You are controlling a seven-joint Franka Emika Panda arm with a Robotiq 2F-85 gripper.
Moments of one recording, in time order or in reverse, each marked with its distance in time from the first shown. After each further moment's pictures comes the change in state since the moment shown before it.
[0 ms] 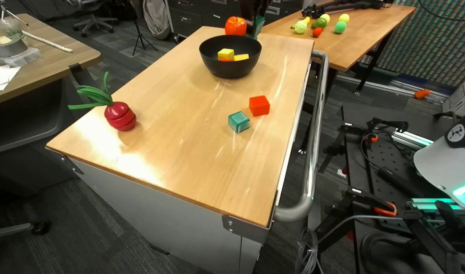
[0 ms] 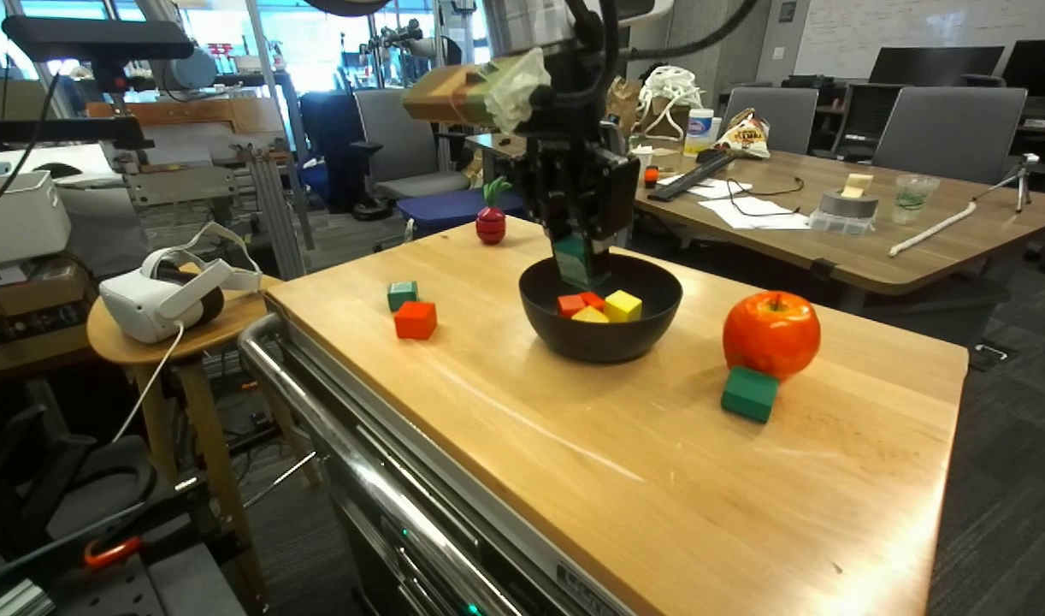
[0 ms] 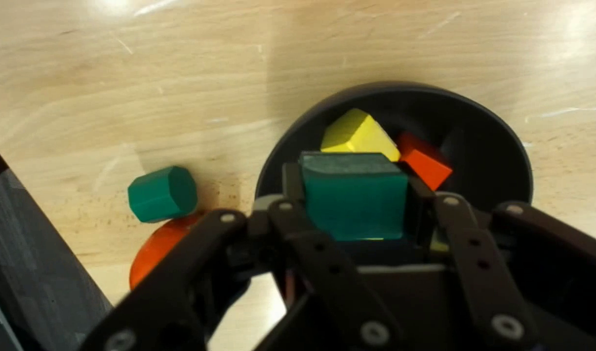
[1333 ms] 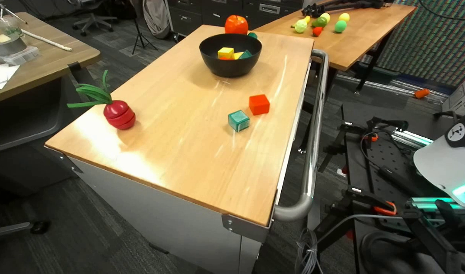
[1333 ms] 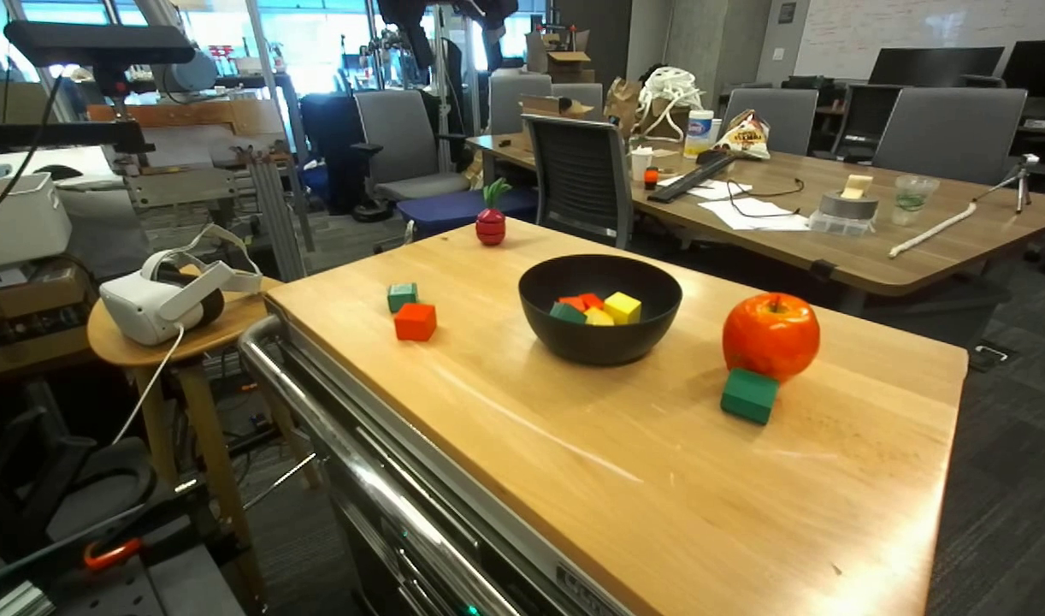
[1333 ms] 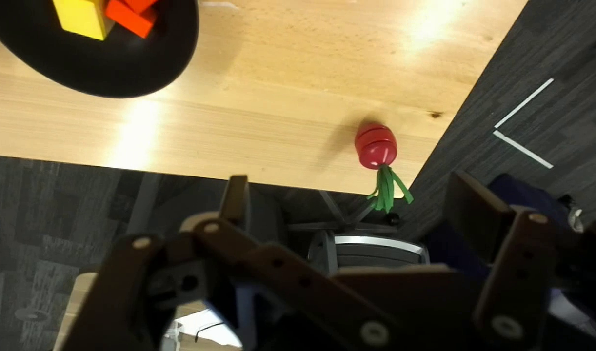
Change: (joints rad) arm 0.171 -0.177 0.124 0.141 0.258 -0.118 -0.279
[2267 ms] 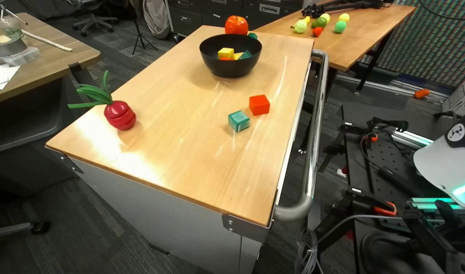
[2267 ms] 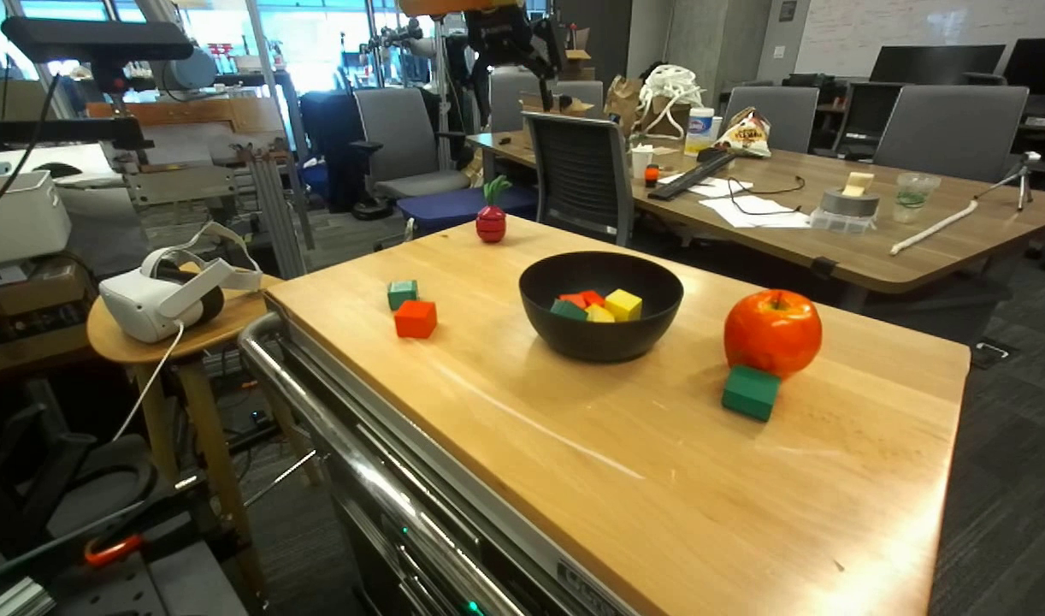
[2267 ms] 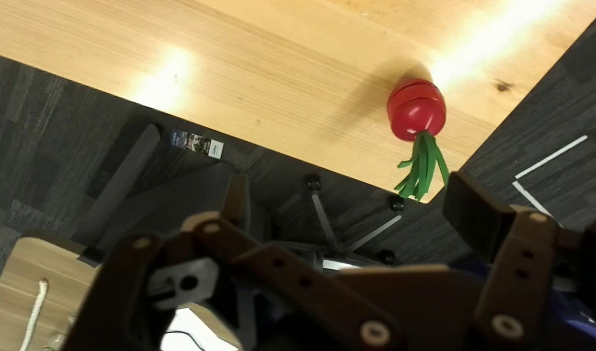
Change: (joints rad) arm 0.016 0.470 0.060 0.429 -0.168 -0.021 -0.013
